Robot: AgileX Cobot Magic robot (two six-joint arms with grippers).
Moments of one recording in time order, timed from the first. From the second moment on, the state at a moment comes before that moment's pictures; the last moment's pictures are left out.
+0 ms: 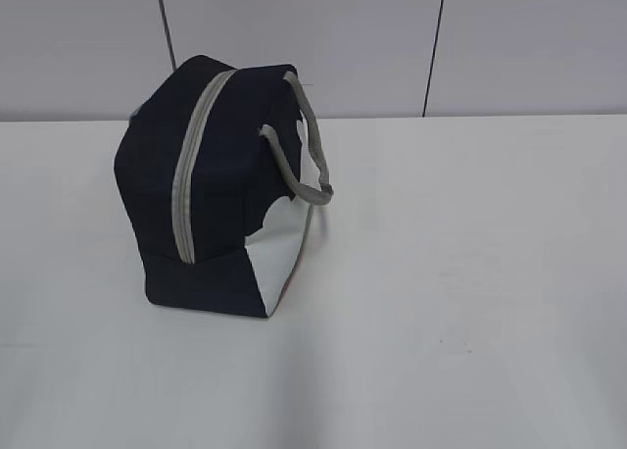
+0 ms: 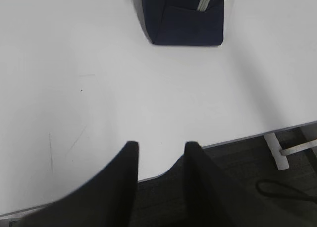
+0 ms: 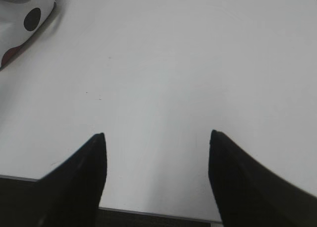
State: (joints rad) left arm -0.09 0.06 -0.58 -0.18 1.27 0.06; right arm 0.06 -0.02 -0.50 -0.03 1.14 -0.09
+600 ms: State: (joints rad) left arm 0.00 -0.02 -0.58 -0.19 1.27 0.06; right arm 0.02 -0.02 -0.50 -0.03 1.14 -0.09
